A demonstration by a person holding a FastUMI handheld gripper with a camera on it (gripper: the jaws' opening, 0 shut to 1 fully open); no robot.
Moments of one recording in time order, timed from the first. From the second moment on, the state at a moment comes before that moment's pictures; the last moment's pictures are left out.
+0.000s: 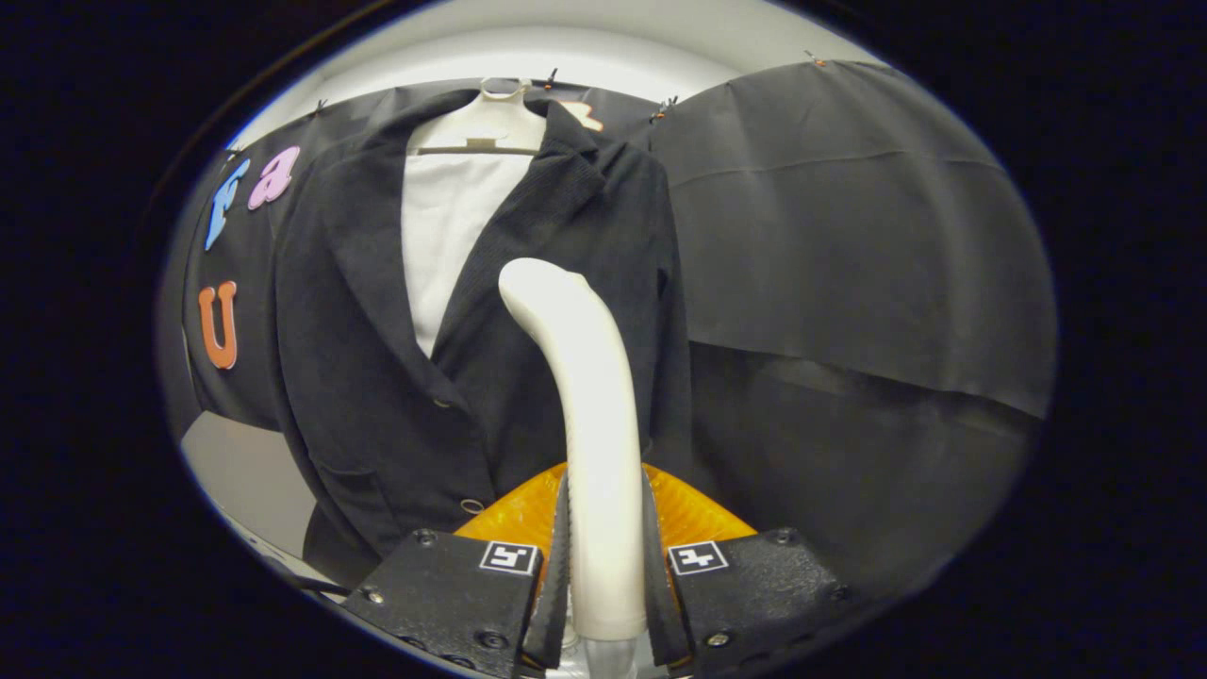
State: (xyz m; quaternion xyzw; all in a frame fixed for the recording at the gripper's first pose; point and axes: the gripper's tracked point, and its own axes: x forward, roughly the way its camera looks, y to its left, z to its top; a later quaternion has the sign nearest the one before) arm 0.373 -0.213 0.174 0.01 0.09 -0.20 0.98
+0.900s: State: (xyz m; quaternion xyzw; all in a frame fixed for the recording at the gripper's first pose) arm 0.363 -0.194 0.076 0.00 0.17 -0.18 0.97
